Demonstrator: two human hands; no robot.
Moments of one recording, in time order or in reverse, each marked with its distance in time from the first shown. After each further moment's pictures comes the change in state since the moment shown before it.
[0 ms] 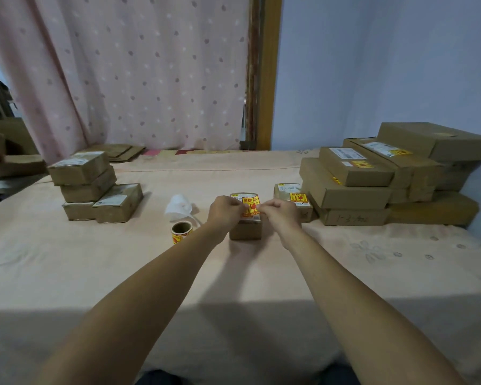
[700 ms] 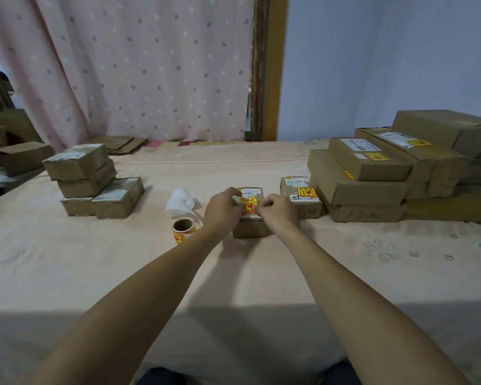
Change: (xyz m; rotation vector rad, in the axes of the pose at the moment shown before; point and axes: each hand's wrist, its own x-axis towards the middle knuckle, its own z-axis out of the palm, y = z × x) left_hand 0.020 -0.025 0.000 0.302 0.098 0.177; right_hand 0.019 0.010 0.020 -0.394 -0.023 -0.131
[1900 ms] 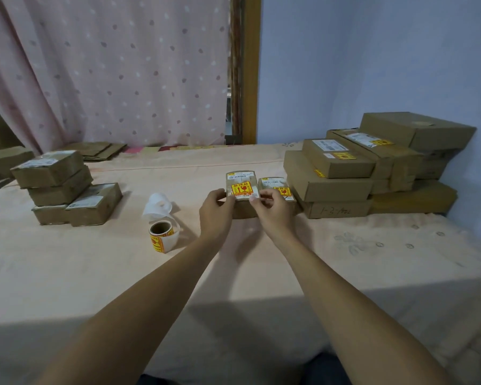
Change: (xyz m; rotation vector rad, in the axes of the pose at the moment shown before) left_hand -0.028 0.034 0.031 -0.547 0.174 -0.130; right_hand -0.022 0.026 -0.034 0.362 0.168 -0.130
